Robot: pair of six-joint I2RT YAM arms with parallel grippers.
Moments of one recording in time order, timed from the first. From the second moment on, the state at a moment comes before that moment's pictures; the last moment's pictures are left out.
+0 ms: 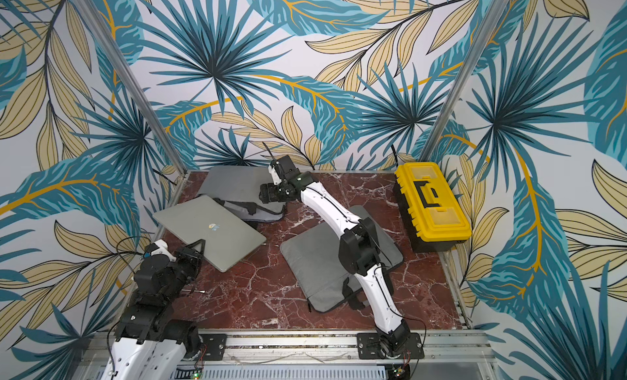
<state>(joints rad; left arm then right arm) -0.09 0.34 0.48 -0.43 0.01 -1.29 0.61 2.26 2.24 -0.77 -0.19 0.38</state>
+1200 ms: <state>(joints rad) -0.09 0.30 0.42 -0.30 -0.03 -1.40 0.49 2.51 2.21 -0.68 -0.20 0.56</state>
